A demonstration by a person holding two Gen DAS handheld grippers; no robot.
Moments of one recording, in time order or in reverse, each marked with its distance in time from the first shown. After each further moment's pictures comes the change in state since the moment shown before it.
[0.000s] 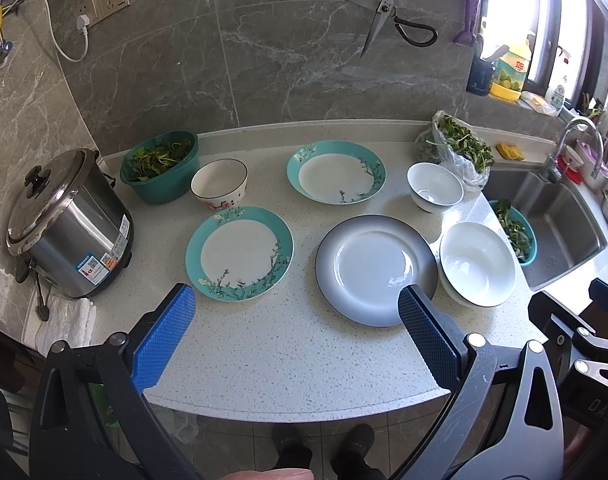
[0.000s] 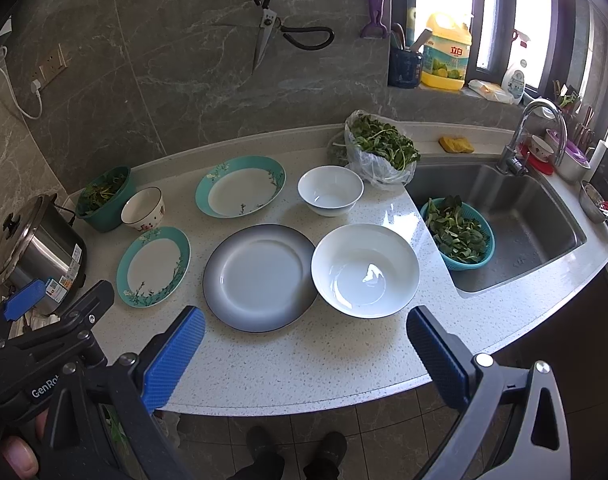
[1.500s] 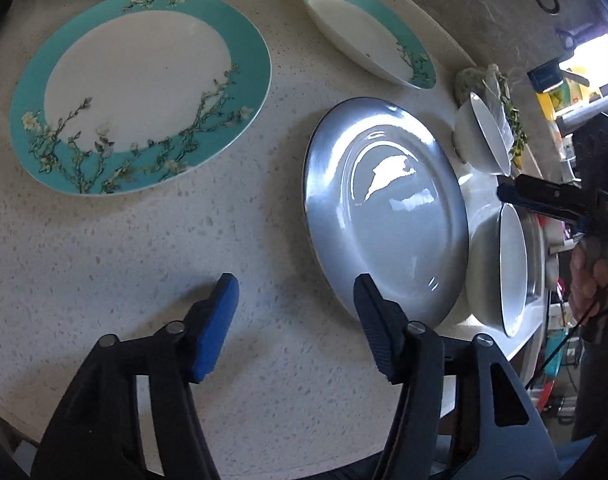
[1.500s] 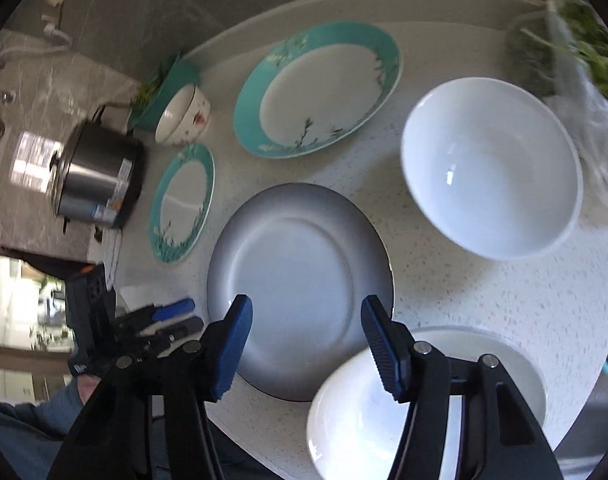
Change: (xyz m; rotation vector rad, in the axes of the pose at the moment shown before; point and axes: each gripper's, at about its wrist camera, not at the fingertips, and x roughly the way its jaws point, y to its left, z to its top) left arm 0.310 0.020 -0.045 -0.383 0.430 -0.388; right arm 0.298 -0.043 0.104 -0.264 0.633 0.618
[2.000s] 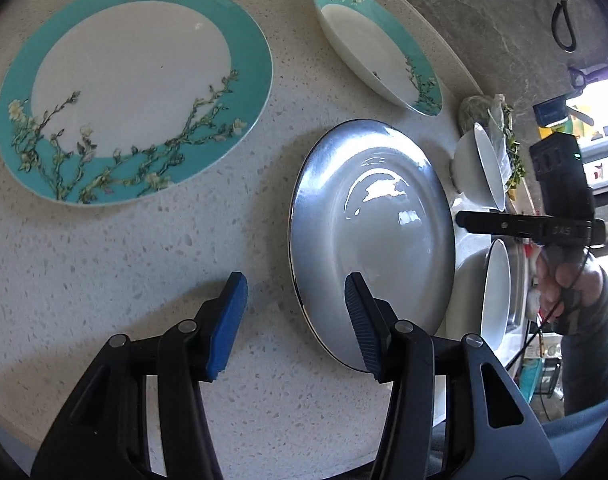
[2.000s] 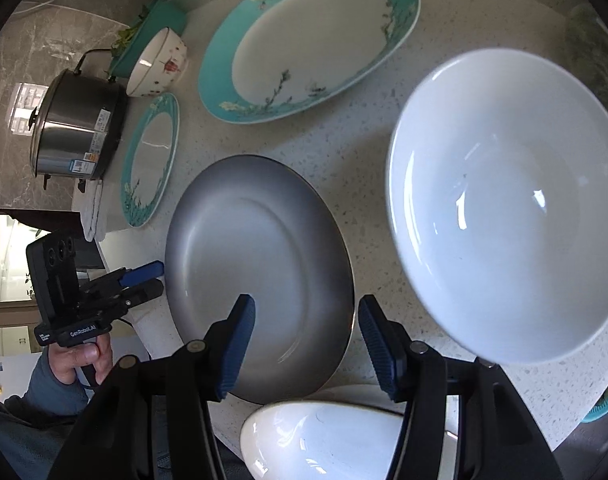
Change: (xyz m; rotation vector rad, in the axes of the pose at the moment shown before) left arm 0.000 -0.002 0.007 -0.094 -0.010 -0.062; right arm 0.041 -0.031 0.034 -0.079 0.226 -0.006
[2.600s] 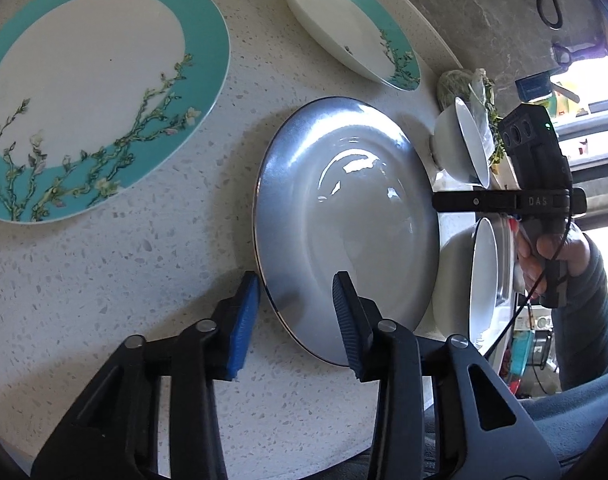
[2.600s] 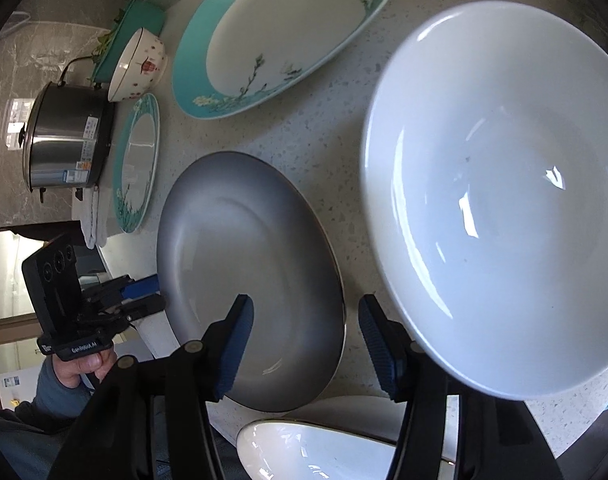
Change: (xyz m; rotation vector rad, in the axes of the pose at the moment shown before) left arm 0.008 -0.003 0.006 0.064 0.077 -0.067; right arm 0.010 -0.014 0.005 0.042 0.052 0.016
